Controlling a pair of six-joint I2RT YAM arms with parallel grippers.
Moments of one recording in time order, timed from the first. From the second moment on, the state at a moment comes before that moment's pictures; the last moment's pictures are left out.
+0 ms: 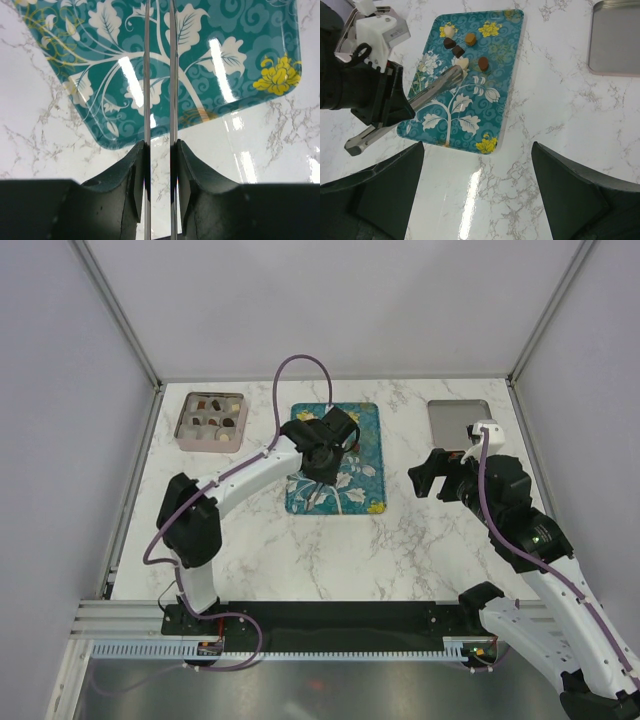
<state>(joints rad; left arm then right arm) -0.79 1.87 1.63 -0.90 -0.21 -0.38 0.43 0.72 0.94 -0.56 0.08 0.37</state>
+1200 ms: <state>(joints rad) -0.06 1.74 1.64 -0.94 -0.18 -0.29 0.43 0.78 0.93 -0.54 0.07 0.37</state>
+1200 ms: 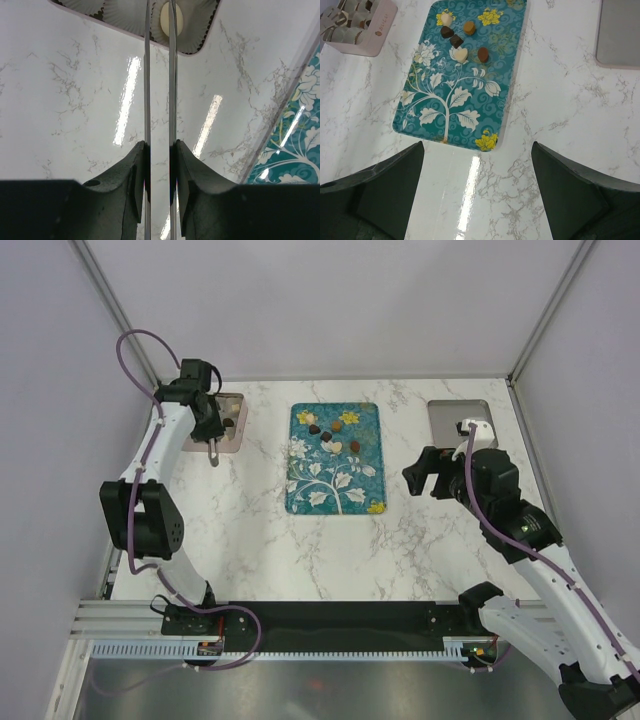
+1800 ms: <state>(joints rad) -0.01 1.82 1.60 -0.89 -0.21 -0.26 0.43 0.79 0.92 -0.53 0.07 0.37</state>
